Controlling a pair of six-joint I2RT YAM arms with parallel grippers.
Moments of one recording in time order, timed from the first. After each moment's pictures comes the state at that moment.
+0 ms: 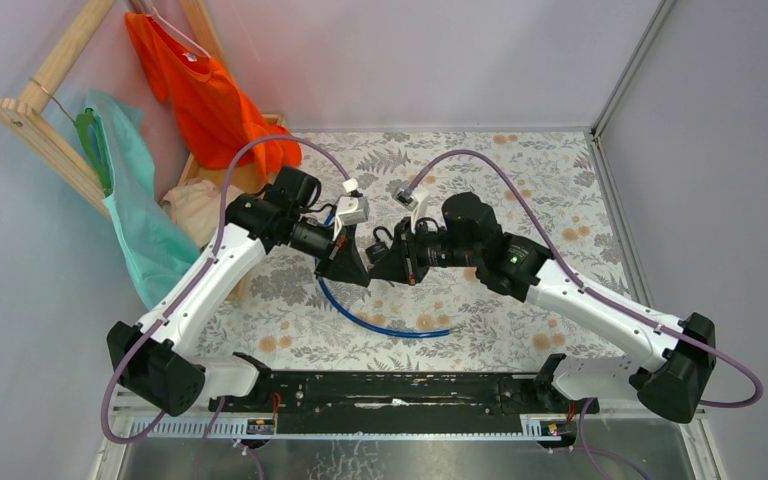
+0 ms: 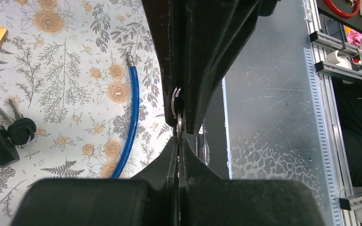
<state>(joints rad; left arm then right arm) -0.44 1.30 1.27 -1.04 1.14 0.58 0.90 1.22 1.09 -0.24 -0.44 0.45</state>
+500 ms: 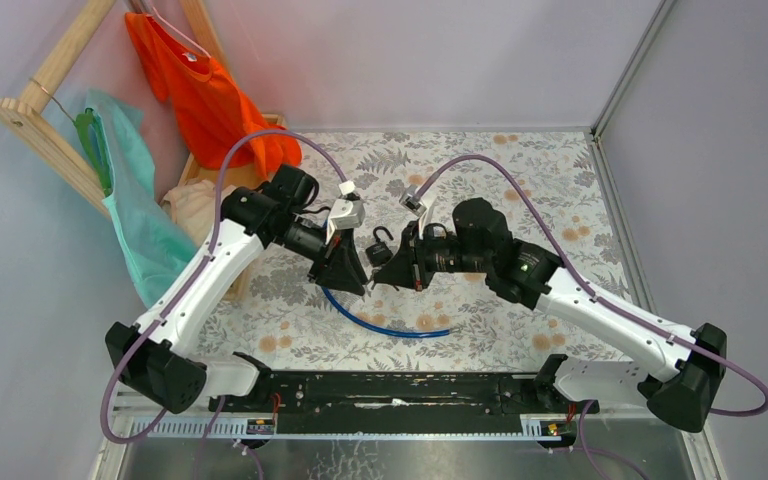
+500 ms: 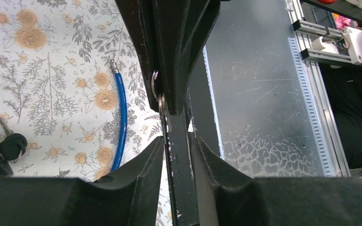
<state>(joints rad) -0.44 1.30 1.34 -1.21 1.20 0.74 0.90 1.16 1.05 -0.23 -0.46 0.42</state>
